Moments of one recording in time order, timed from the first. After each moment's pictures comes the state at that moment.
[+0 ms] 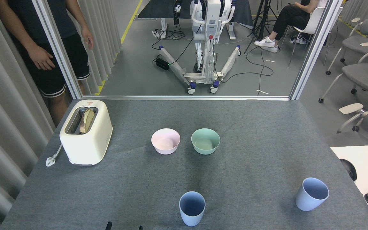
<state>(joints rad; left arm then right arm) 0.31 0.02 -0.20 -1.49 -1.53 0.05 0.38 0.43 0.04 -0.20 -1.49 1.41 -0.08 -0.38</state>
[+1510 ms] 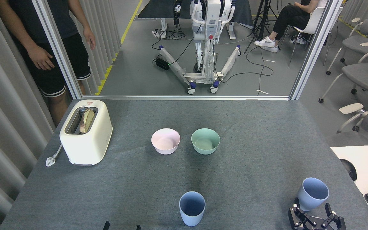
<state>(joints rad) 0.31 0.02 -0.19 -1.49 -1.52 0.06 0.38 -0.02 -0.12 -0.23 -1.06 1.45 -0.05 -0.30</state>
